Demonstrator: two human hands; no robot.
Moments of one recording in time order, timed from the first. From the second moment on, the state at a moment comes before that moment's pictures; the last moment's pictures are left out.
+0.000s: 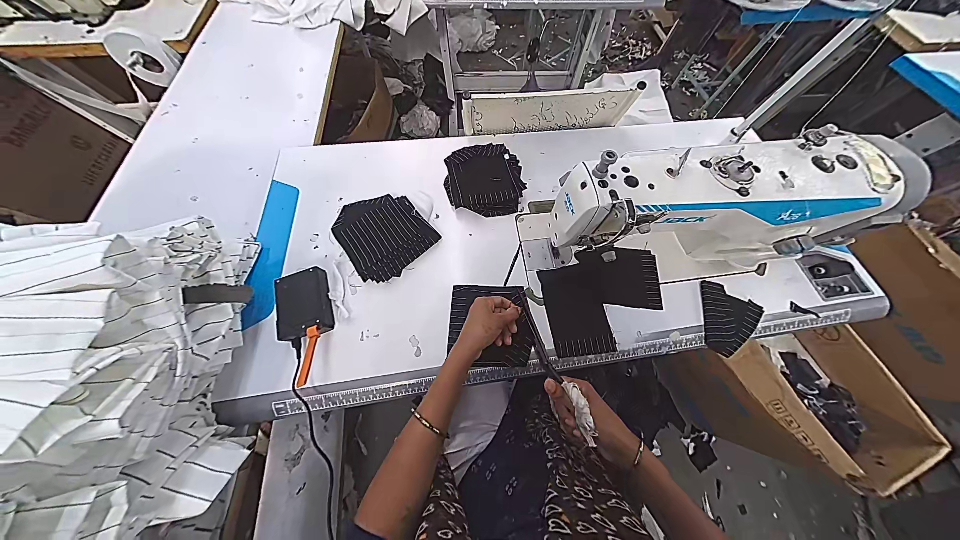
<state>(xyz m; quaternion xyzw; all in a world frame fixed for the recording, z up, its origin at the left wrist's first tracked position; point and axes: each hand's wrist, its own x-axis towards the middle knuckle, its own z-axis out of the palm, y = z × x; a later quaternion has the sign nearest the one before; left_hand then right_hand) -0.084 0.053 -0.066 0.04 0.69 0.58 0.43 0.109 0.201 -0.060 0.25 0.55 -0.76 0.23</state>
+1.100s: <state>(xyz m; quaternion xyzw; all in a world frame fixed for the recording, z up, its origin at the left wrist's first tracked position) -0.083 0.050 -0.069 0.06 0.70 0.58 0.42 0.102 0.214 -0.062 0.25 0.59 -0.74 0.20</state>
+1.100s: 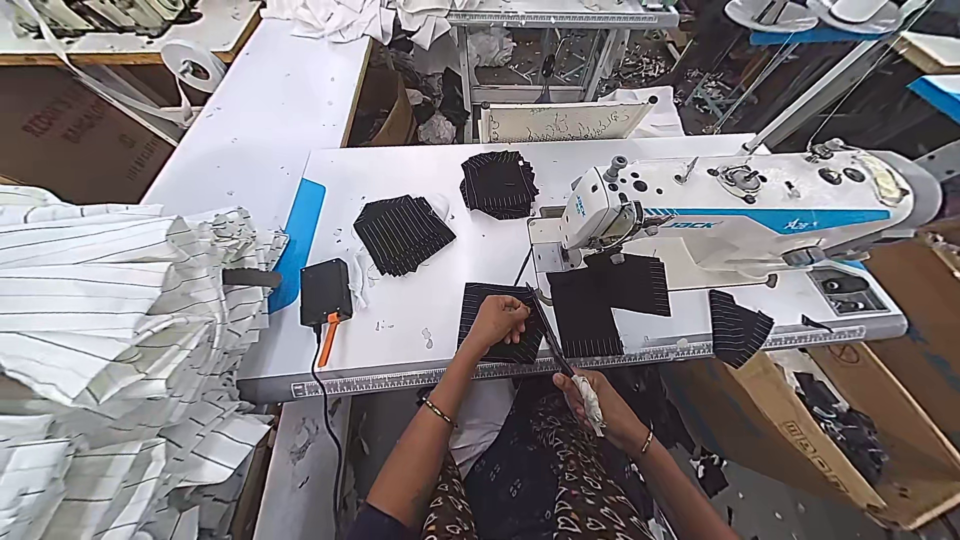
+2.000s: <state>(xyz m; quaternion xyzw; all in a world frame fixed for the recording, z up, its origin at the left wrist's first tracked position) -0.095 -0.042 -0.065 -0.07 0.78 0.58 0.21 0.129 0.169 -0.076 0.23 0.62 -0.71 0.25</state>
